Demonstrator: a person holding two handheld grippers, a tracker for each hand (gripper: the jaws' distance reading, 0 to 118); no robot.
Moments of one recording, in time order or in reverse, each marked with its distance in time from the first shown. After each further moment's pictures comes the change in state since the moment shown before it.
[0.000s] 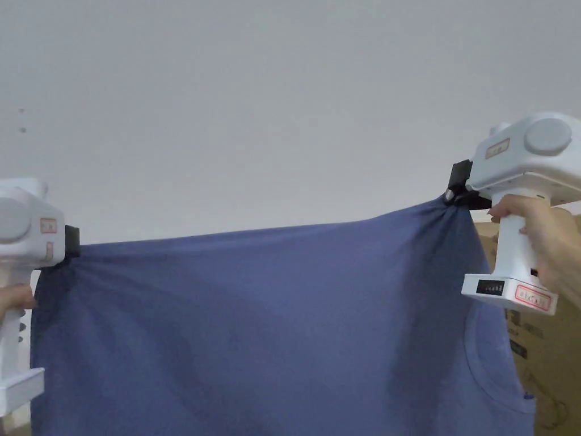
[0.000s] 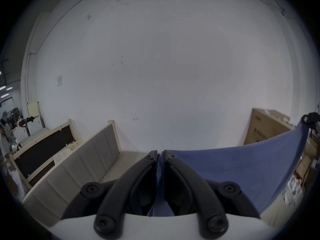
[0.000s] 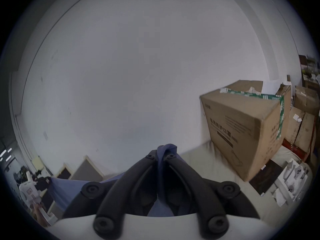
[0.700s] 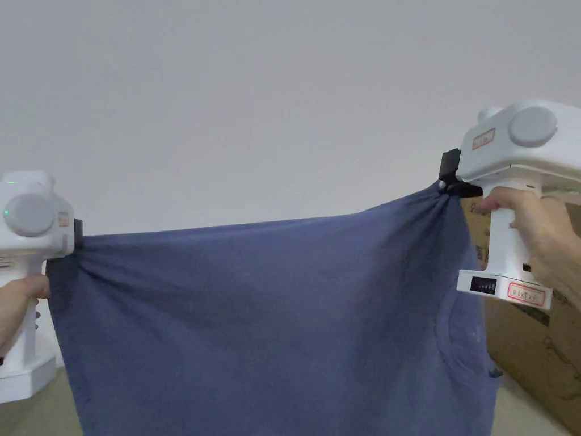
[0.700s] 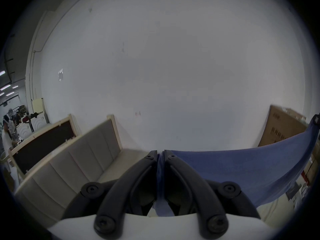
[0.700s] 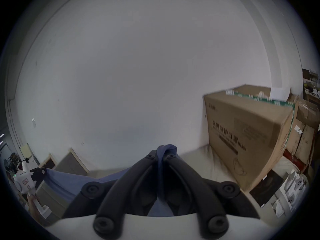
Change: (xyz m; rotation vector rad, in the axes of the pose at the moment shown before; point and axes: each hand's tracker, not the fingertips) left arm 0.019 -0.104 -0.150 -0.144 0.082 -0.027; right arm 0.007 -0.091 -0.122 -0.113 -0.082 0.138
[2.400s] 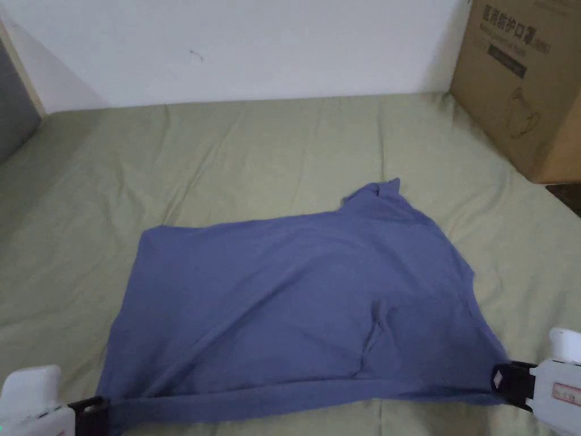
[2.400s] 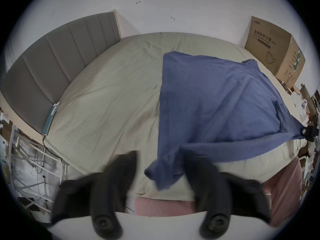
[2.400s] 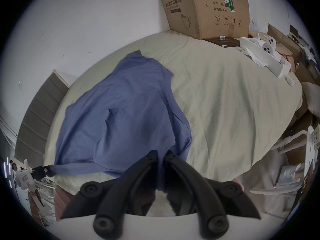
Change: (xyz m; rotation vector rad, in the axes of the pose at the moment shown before) left arm -0.122 -0.490 0.325 -0.596 -0.100 -0.068; right arm 0.138 -0.488 0.343 -0.613 -0.157 -0.068
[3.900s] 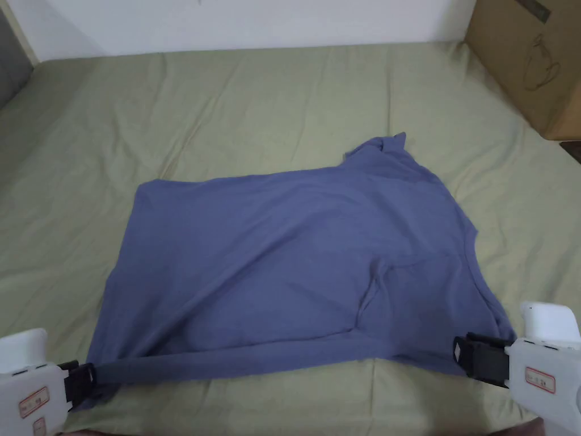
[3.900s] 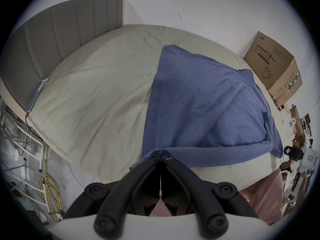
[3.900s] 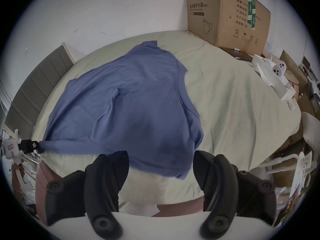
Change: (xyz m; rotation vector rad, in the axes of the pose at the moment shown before) left arm 0.001 -0.009 0.002 -0.044 -0.138 0.161; right arm -0.014 -0.013 -0.010 -0.012 -0.005 0.201
